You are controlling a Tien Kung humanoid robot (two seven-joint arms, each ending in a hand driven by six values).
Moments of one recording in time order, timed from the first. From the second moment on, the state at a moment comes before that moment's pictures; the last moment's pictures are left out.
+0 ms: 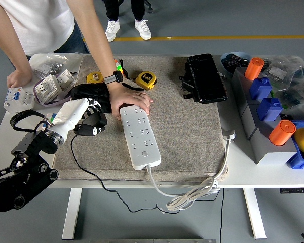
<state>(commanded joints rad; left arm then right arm) -0.46 0.36 -0.71 -1.09 1.78 0.38 0.07 0.01 -0.34 0.73 0.41 -0.11 -0.01 0.04</state>
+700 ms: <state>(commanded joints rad) -0.45 0.37 -0.73 -1.11 1.76 0.33 0.10 0.01 -0.34 0.73 0.42 -0.11 -0.01 0.04</state>
